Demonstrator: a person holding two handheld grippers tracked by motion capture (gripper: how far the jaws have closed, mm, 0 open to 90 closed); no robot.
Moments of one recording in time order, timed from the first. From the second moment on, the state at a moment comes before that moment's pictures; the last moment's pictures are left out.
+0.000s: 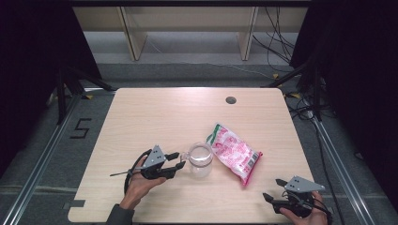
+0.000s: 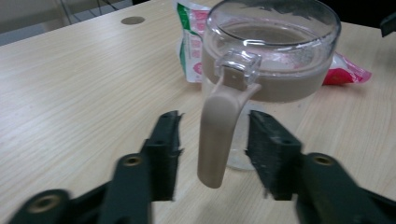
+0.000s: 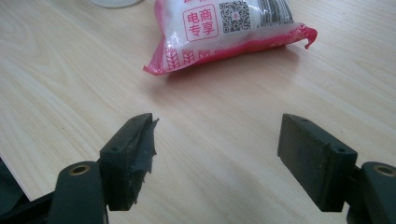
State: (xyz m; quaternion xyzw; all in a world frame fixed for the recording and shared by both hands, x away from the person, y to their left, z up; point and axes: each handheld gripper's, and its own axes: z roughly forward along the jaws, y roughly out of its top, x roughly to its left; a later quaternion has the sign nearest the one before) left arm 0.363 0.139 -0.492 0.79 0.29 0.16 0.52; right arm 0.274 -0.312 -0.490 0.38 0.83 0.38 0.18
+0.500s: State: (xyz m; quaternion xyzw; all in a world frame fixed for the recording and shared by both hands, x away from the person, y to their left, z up) left arm 0.352 0.151 -0.465 0.76 0.33 0.15 0.53; right arm 0.275 -0.308 -0.490 0.38 0.83 0.38 0.17
